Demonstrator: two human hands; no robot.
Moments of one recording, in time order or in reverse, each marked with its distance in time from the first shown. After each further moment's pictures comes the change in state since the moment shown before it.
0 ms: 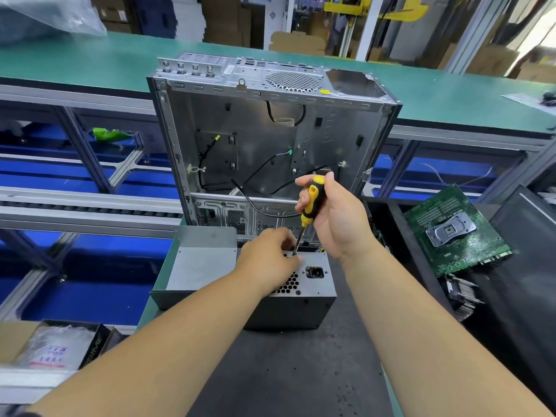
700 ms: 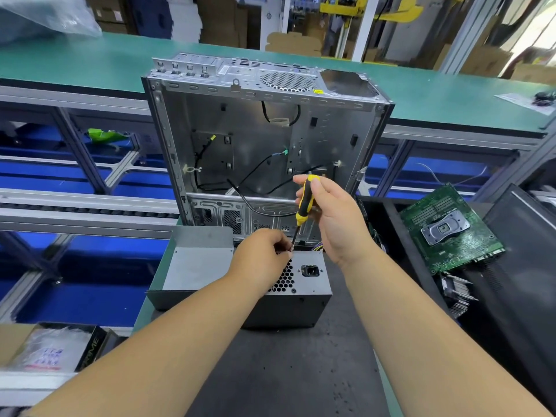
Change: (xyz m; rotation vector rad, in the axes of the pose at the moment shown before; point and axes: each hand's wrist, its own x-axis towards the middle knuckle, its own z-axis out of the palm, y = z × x) left_hand -0.004 0.002 0.000 -0.096 0.080 -0.007; right_hand -0.016 -0.008 0.001 -0.363 0.096 -0.083
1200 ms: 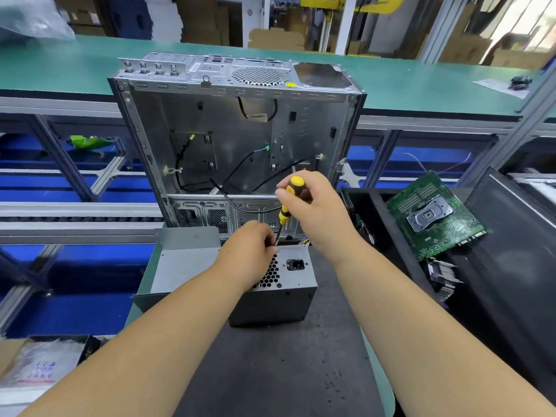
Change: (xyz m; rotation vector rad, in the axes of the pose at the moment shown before) left_hand 0.007 0.005 -0.002 0.259 -0.051 0.132; right_hand -0.011 -0.010 -0.009 -0.406 -0.011 -0.149
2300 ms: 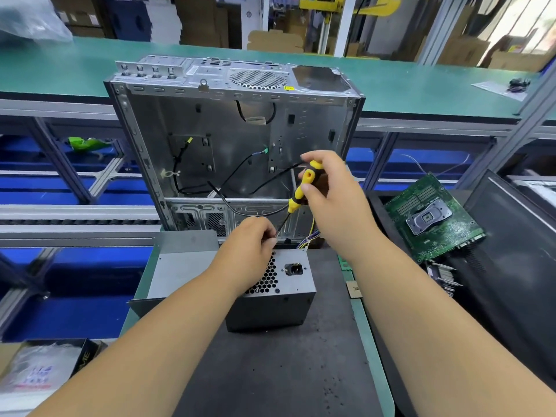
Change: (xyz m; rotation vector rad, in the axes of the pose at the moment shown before) left_hand 0.000 -0.005 -0.002 -0.140 0.101 0.088; right_hand 0.002 -0.015 -0.022 -0.141 0.084 -0.123
